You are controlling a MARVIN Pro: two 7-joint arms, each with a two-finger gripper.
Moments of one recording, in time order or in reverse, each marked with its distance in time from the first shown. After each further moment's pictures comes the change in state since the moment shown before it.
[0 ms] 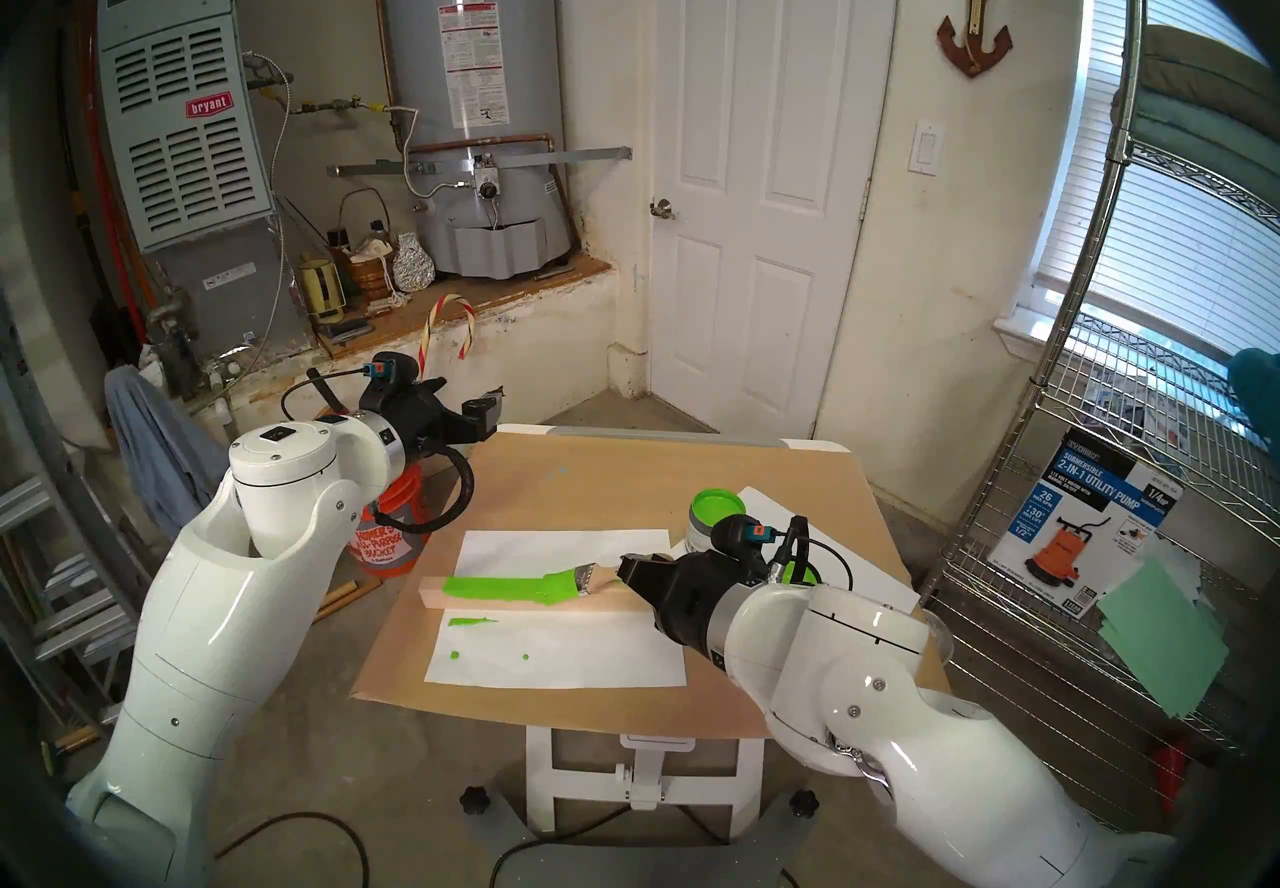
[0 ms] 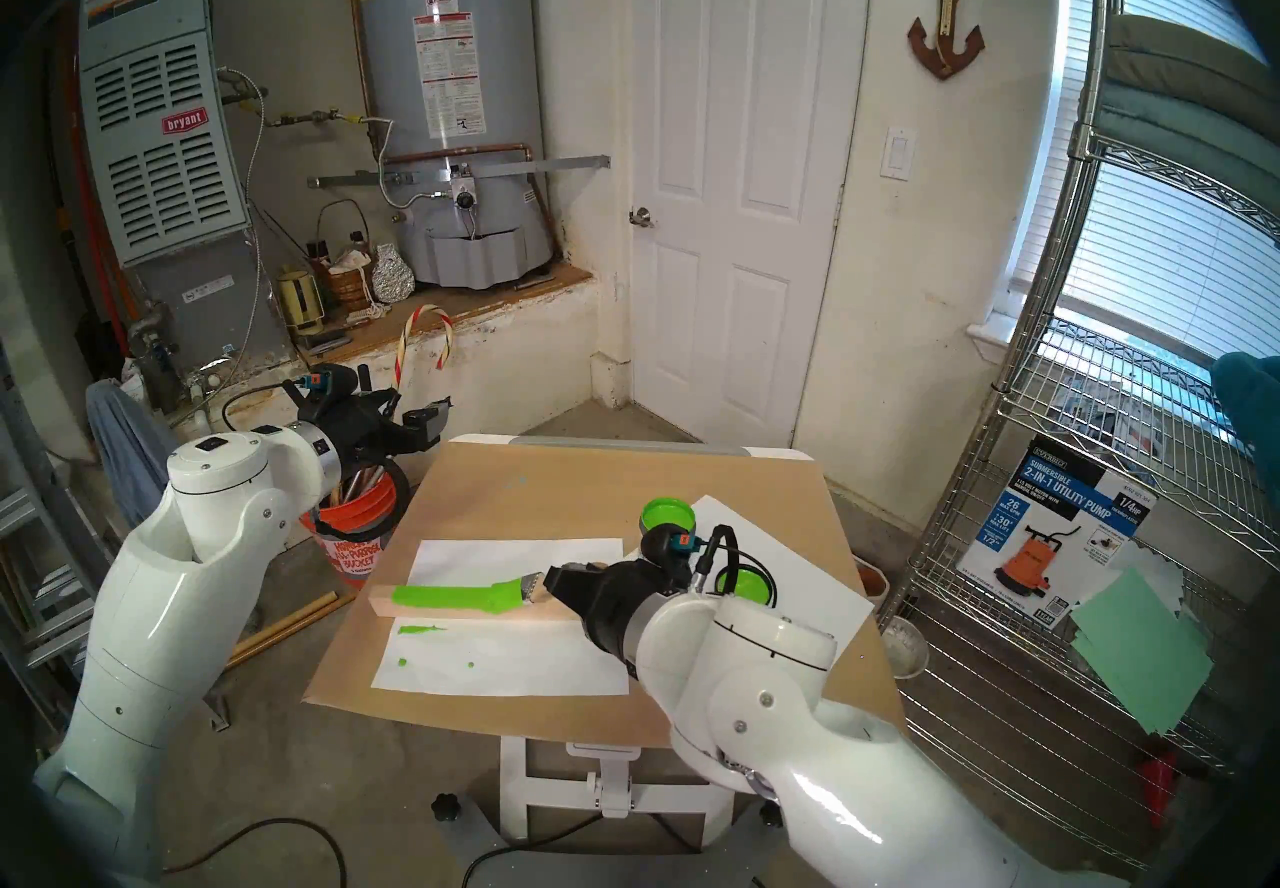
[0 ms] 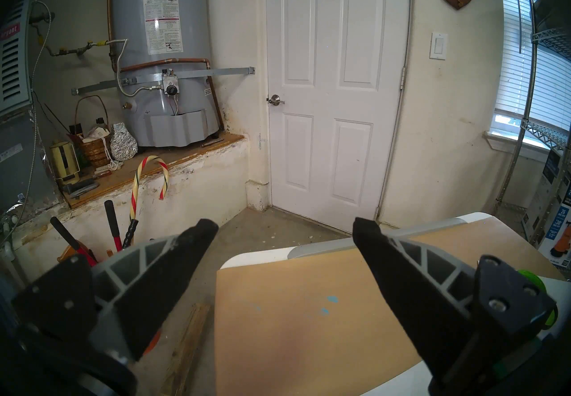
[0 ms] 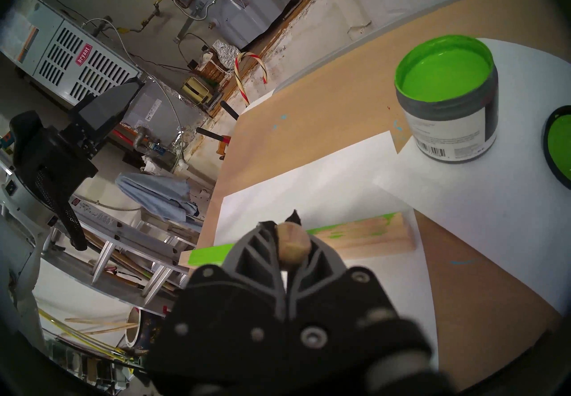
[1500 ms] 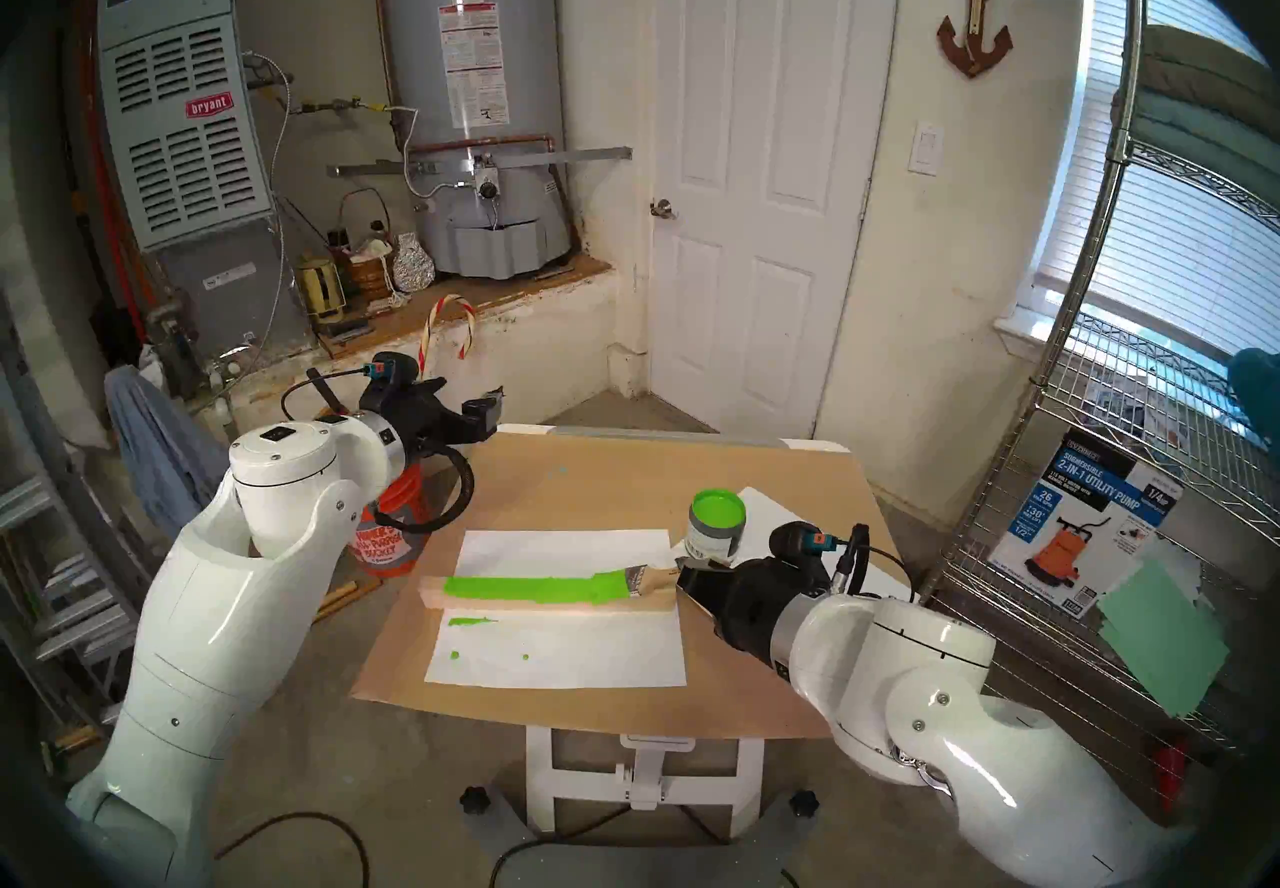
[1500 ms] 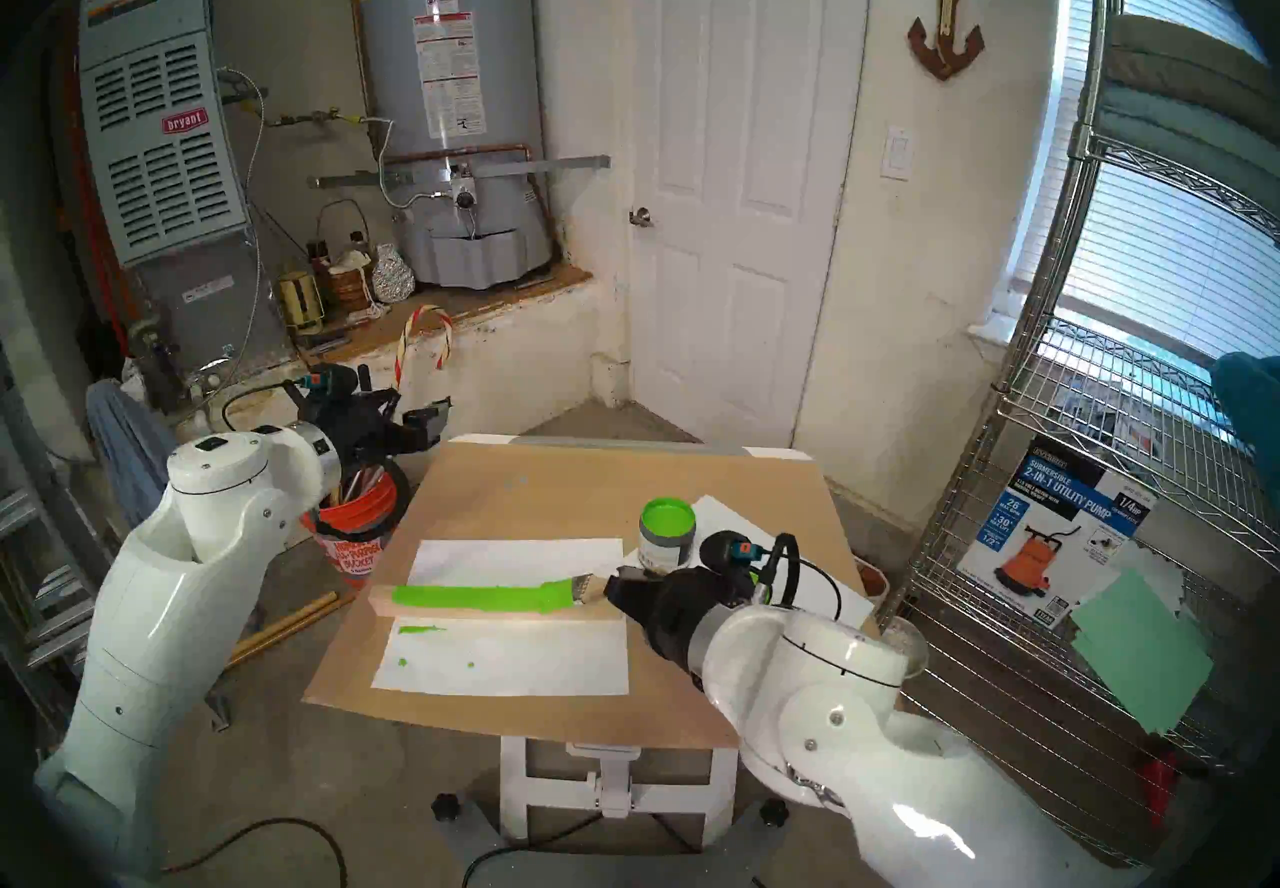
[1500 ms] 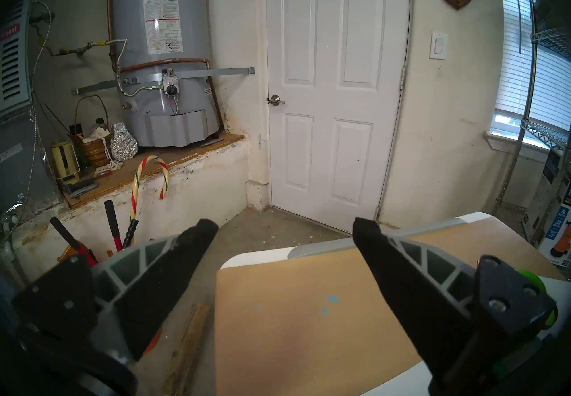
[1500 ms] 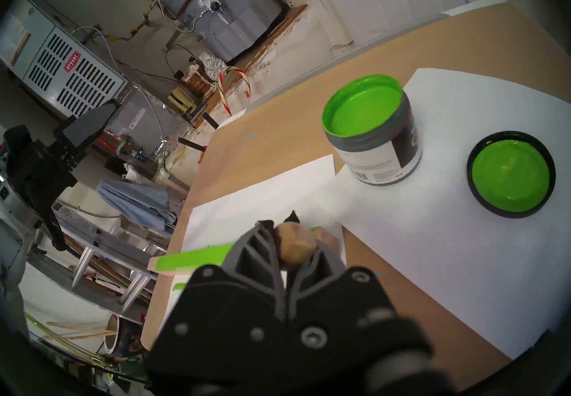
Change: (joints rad) left arm 0.000 0.000 0.000 0.000 0.000 0.000 0.000; right arm -0.112 0.135 0.121 -0.068 -0.009 -0.021 0.058
